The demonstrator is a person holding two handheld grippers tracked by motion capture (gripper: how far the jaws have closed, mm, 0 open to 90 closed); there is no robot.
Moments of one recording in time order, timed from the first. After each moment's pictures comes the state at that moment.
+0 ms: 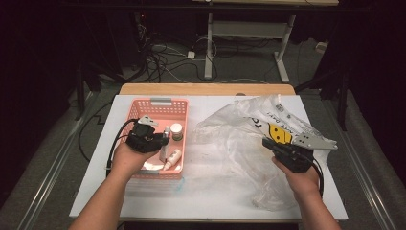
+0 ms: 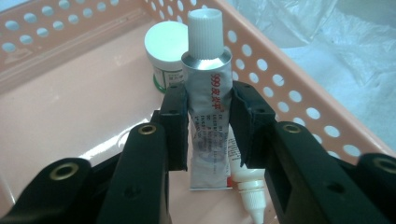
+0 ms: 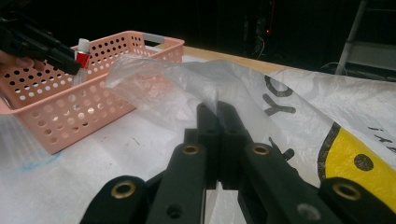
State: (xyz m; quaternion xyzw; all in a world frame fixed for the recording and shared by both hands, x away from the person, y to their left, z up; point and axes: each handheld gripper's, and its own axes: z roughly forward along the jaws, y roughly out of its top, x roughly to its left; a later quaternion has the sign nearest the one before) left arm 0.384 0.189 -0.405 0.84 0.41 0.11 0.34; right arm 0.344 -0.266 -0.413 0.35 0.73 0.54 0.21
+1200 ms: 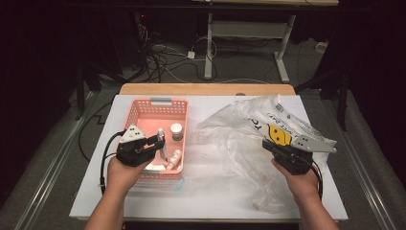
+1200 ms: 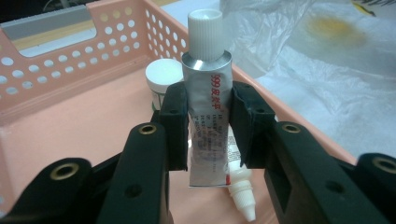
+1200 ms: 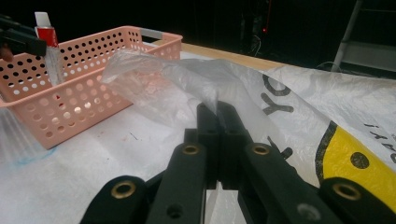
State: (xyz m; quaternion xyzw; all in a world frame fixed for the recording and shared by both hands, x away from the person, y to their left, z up) left arm 0.340 0.204 -0.405 0.79 0.40 0.17 0.44; right arm 0.340 -0.264 -0.417 0.35 0.74 0.54 0.21
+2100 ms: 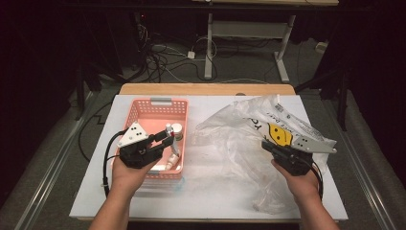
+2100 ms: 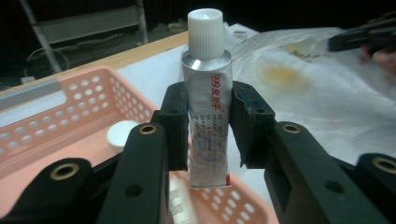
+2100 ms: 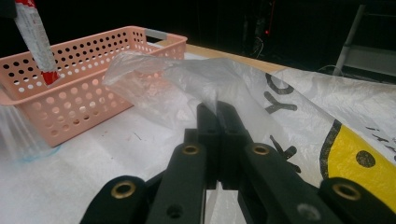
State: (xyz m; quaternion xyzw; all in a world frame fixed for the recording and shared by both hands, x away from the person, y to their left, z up) left arm 0.317 0.178 -0.369 0.77 0.34 0.17 0.51; right arm 0.336 -0.262 -0.414 0.34 0.74 0.54 0.22
